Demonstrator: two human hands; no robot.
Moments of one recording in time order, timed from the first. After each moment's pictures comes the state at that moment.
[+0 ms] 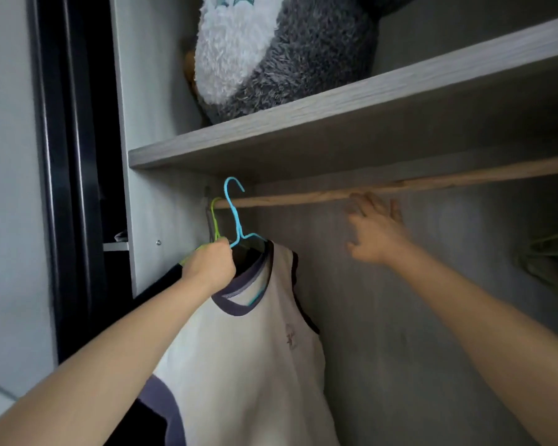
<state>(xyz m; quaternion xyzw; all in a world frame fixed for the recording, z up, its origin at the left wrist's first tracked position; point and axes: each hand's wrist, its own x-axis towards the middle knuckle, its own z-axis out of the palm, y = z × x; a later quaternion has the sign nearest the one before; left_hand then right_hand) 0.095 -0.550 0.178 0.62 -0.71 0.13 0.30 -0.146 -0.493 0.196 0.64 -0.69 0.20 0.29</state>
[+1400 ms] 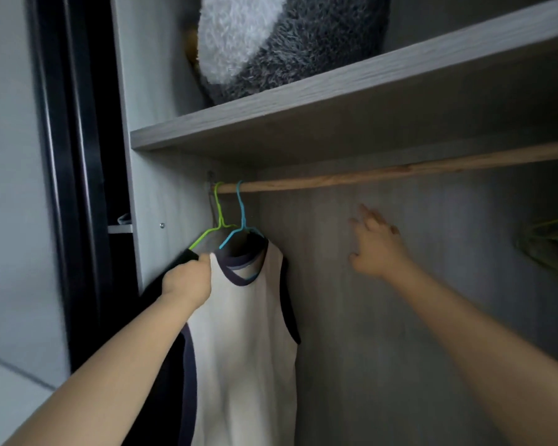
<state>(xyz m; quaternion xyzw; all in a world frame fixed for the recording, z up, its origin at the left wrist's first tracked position) 0.134 -0.579 0.137 0.66 -0.70 0.21 0.19 -0.137 -0.505 0.162 0.63 -0.71 0.23 0.20</state>
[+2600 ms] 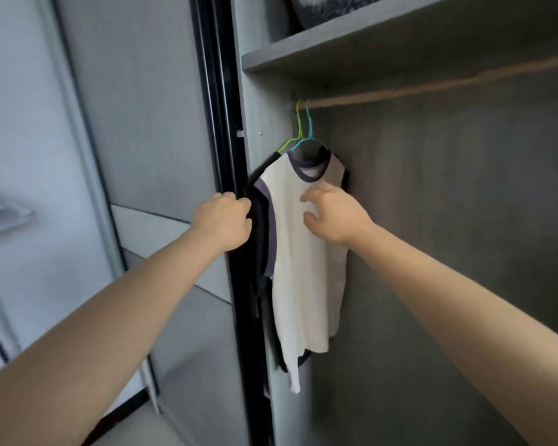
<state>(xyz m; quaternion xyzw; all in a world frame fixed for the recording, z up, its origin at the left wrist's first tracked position) 0.221 -0.337 0.093 0.65 -0.71 0.23 0.13 0.042 -0.344 0.089 0.80 -0.51 0.29 0.10</state>
